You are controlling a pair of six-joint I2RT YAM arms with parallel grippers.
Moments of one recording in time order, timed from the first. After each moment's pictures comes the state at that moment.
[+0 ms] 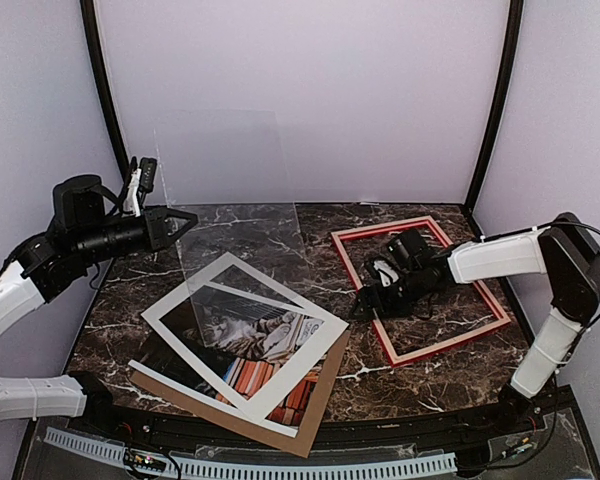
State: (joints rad) left arm -0.51 0.90 0.90 -0.25 0.33 -0.46; right arm 0.61 1.69 0.91 -0.31 -0.36 0.37
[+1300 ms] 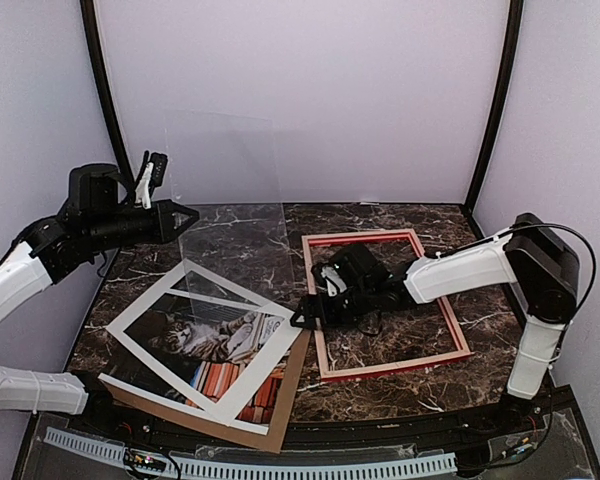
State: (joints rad) left arm -0.51 1.00 1.00 -0.36 0.21 -0.38; right arm 0.91 1.84 1.04 -0.06 -0.27 0.67
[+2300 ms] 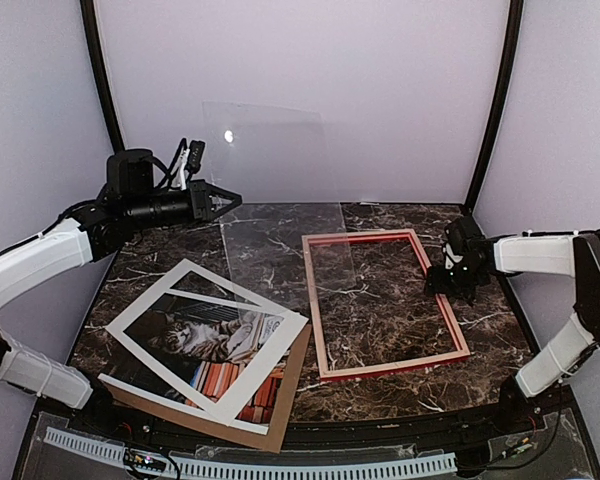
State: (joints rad) left arm -0.51 1.26 1.08 -0.06 0.50 -0.57; right arm 0.27 1.51 0.84 -0.44 0.06 0.36
